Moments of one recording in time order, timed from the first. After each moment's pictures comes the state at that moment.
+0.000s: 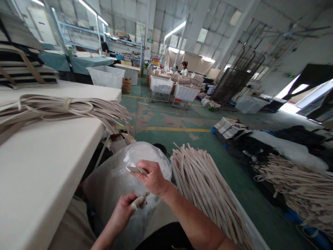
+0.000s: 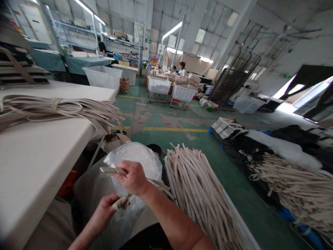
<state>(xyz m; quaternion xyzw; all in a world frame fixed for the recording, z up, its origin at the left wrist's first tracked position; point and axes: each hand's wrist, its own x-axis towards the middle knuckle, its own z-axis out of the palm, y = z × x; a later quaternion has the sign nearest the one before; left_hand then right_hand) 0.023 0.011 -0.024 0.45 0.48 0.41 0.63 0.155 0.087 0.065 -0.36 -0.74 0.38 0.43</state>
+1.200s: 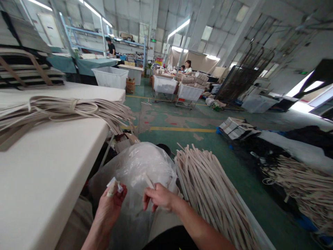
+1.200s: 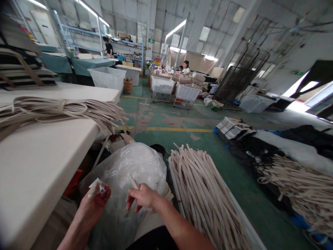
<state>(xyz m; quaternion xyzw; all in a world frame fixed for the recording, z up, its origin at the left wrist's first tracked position) -0.019 0.035 -0.016 0.01 0.48 0.66 0.58 0.183 0.063 -0.025 -0.43 -0.49 0.74 0.14</state>
